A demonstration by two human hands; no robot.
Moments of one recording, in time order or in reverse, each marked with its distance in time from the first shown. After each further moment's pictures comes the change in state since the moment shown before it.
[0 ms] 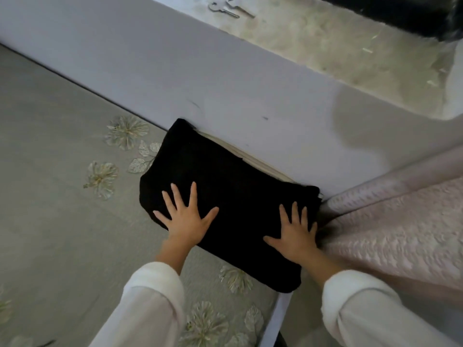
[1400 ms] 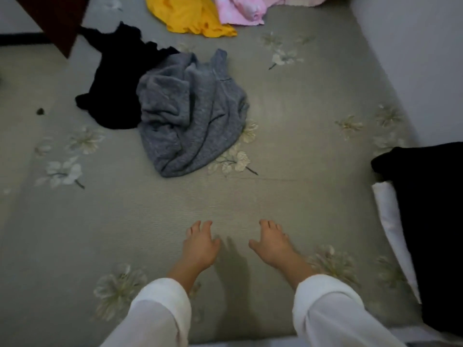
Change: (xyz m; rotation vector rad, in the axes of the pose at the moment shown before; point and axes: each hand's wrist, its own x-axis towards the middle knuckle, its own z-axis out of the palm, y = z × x) left_hand -0.427 -0.381 0.126 -0.633 0.126 -0.721; right_hand -0.289 -0.306 0.290 -0.491 -0.208 -0.802
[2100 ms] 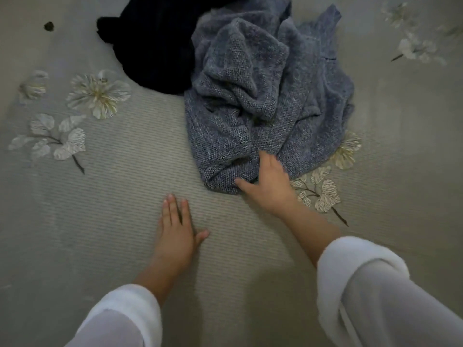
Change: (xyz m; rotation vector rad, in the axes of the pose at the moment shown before) left_hand 0.205 -0.178 -0.031 0.193 0.121 -0.156; right_hand 0.267 -0.212 -0.008 -0.058 0.226 -0.325
